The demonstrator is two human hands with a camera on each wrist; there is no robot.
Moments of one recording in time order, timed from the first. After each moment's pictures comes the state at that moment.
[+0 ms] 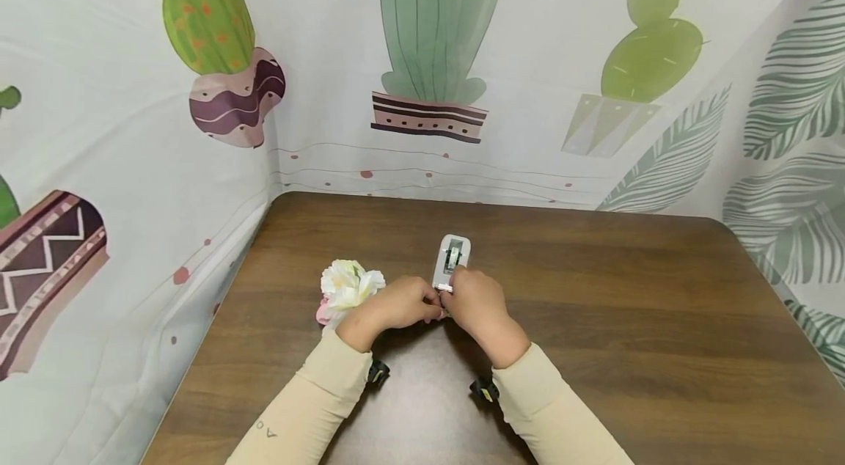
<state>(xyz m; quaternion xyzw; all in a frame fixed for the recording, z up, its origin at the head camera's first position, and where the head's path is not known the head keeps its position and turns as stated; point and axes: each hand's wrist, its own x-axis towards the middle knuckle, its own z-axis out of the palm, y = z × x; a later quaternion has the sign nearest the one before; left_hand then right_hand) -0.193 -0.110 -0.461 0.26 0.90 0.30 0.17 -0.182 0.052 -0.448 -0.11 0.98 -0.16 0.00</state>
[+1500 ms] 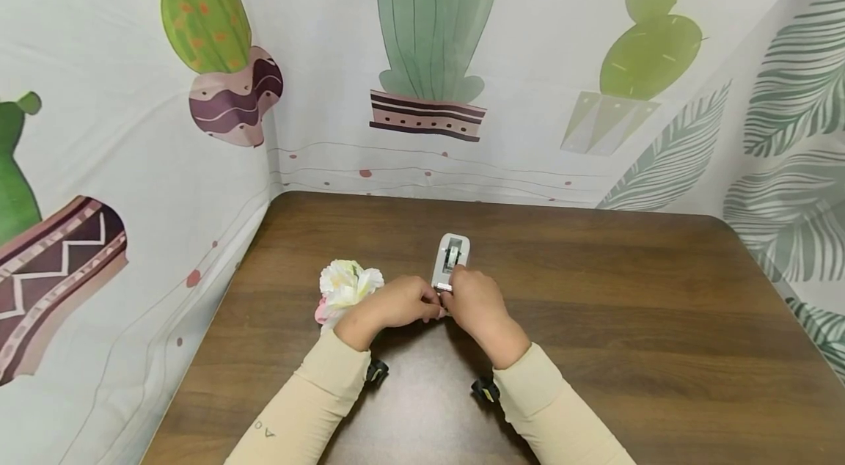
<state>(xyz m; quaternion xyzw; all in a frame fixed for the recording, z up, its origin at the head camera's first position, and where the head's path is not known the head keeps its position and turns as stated) -0.195 -0.111 -0.465 0.26 0.90 0.31 0.18 -0.180 0.055 -0.451 -0.15 0.98 -0.15 -0.03</state>
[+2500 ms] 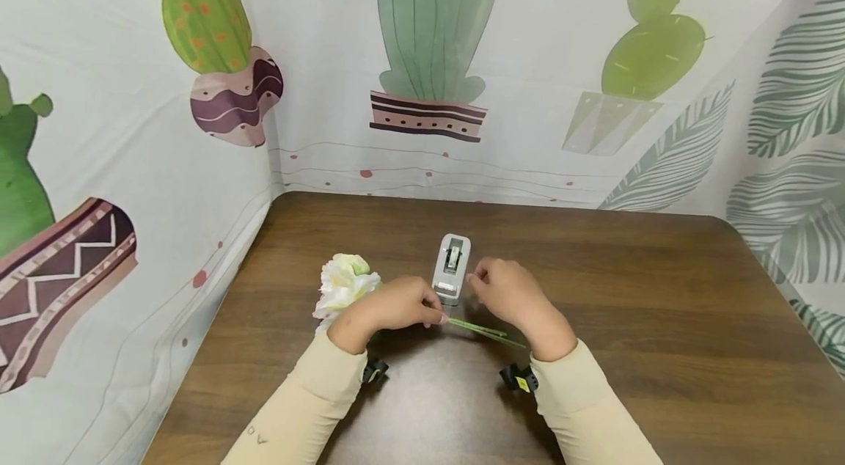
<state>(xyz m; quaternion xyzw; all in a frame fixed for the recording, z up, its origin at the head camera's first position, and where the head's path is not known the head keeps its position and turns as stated) -0.187 -0.111 -0.440 0.27 0.89 0.30 0.23 -0.189 0.102 -0.419 -0.13 0.96 -0.24 0.09</state>
